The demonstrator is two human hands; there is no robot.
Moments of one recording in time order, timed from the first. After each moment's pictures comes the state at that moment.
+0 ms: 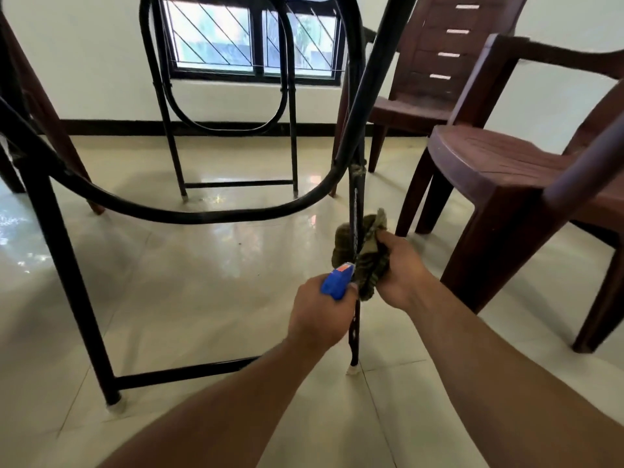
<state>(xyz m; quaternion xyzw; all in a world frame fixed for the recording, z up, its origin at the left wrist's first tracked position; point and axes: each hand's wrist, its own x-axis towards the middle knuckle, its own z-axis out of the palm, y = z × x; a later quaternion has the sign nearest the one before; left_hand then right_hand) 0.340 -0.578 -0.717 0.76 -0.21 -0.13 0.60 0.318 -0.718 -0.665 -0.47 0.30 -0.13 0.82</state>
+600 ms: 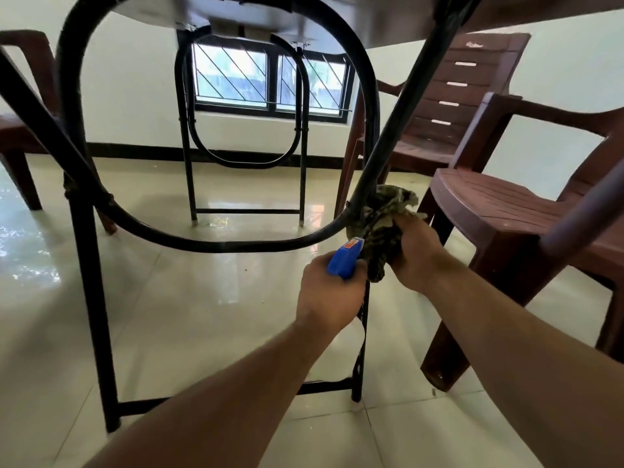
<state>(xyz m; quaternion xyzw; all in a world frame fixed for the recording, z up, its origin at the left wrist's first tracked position) 0.361 -0.578 -0.636 0.68 -0.19 -0.10 0.70 0.337 -0.719 -0.579 -0.60 0.21 -0.21 0.74</state>
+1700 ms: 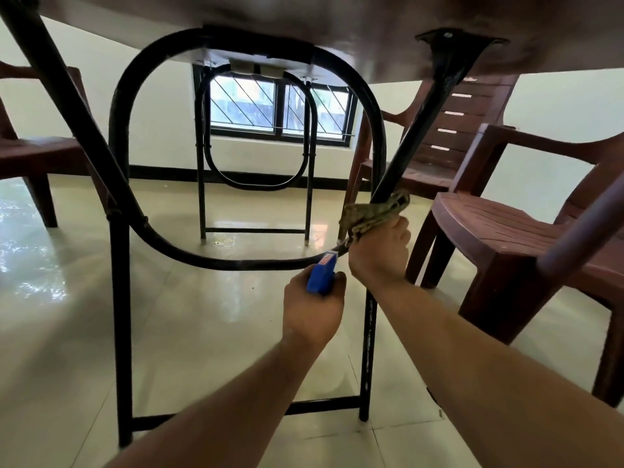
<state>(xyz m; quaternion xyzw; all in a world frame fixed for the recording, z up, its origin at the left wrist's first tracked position) 0.359 -0.535 -0.622 0.67 -0.15 -0.04 0.72 0.374 -0.655 -0.574 -0.85 0.31 -0.38 0.19</state>
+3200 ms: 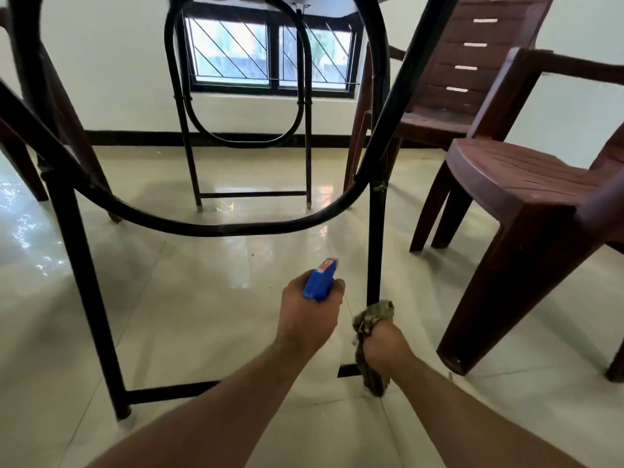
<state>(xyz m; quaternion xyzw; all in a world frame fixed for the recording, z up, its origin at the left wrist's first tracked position) 0.367 -0.549 -0.695 0.71 -0.15 -0.12 0.67 0.316 -0.698 -0.777 -0.89 0.32 -0.01 0.33</state>
